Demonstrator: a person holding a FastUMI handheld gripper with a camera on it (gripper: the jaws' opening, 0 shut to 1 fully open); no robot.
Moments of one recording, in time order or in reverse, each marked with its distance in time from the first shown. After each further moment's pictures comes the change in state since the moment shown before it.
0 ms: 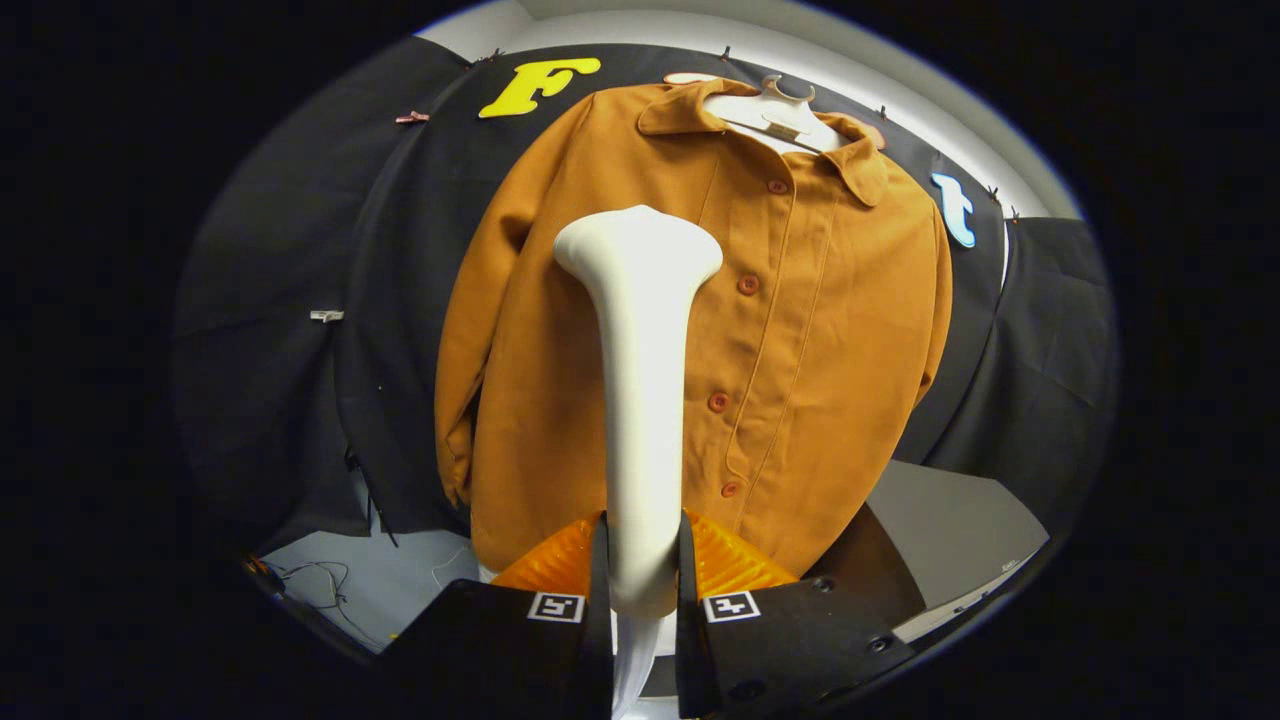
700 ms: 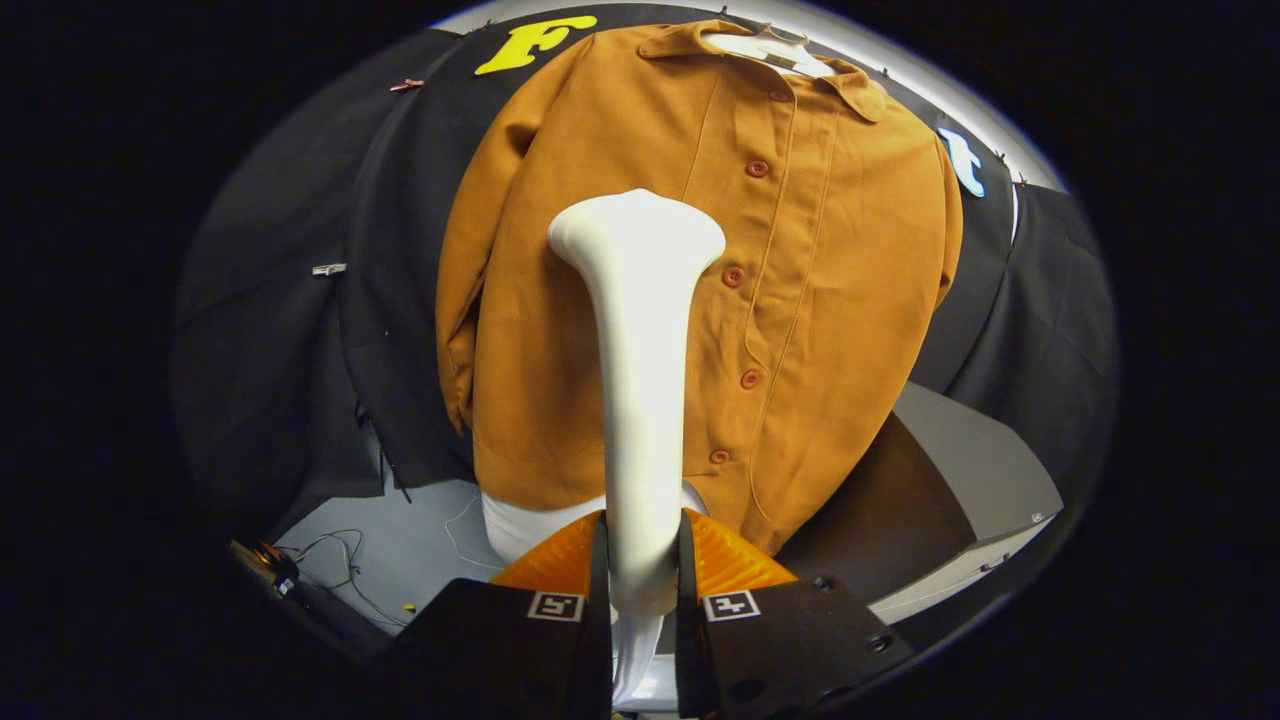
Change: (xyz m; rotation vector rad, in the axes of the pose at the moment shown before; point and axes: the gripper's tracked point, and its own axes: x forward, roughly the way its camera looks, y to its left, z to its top) arm -0.014 0.005 -0.076 0.020 0.192 0.039
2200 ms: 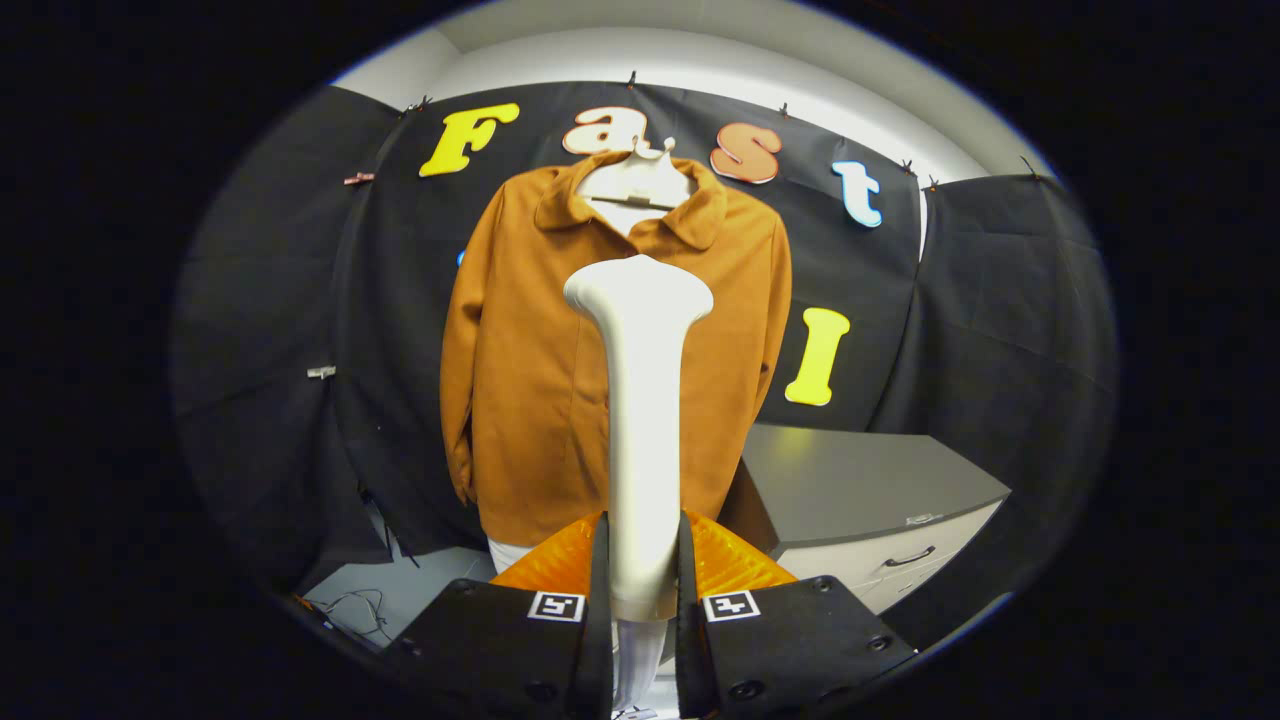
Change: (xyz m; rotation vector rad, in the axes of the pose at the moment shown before) arm -0.177 -0.082 0.089 0.156 -0.257 -0.120
